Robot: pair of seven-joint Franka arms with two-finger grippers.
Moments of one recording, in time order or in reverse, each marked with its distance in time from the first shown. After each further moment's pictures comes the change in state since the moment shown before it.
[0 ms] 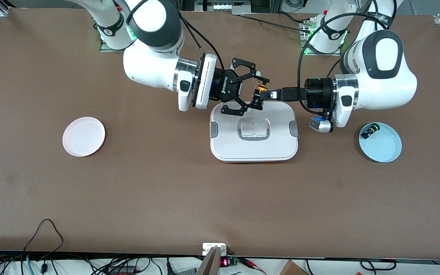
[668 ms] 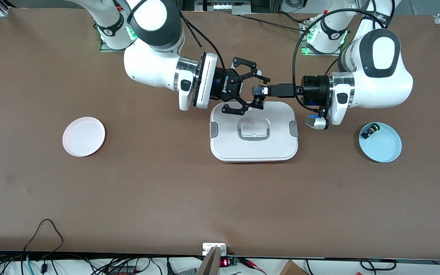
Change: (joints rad) left arm 0.016 -0.003 -0.020 -0.002 -0.002 -0.030 0.005; right arm 0.007 0.001 0.001 0.007 0.001 0.003 0.007
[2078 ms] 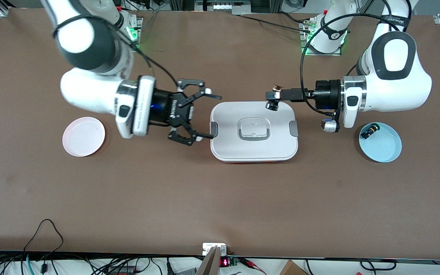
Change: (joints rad) left arm 0.062 0.000 0.009 0.015 0.295 -0.042 -0.001; right arm -0.292 -0.023 -0.024 0.011 -0.134 -0.352 -0.005
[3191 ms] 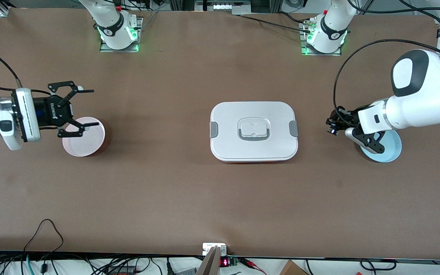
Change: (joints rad) left arm 0.142 0.091 0.005 0.046 1.037 -0.001 0.547; right arm -0.507 -0.051 -0.058 -0.003 -0.780 -0.853 0.061
